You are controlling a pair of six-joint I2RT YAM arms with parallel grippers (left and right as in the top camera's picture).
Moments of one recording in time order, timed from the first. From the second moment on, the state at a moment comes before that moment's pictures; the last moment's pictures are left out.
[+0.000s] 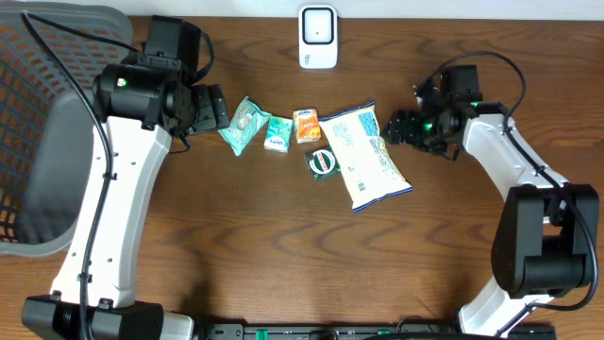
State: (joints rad) left arm -0.17 1.60 1.75 -1.34 -0.21 -0.38; right arm 0.06 1.87 1.27 -0.59 -0.40 0.23
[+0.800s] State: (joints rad) left arm -0.17 1.60 1.75 -1.34 -0.21 -0.38; right arm 0.09 1.99 1.23 -0.41 -0.56 0.19
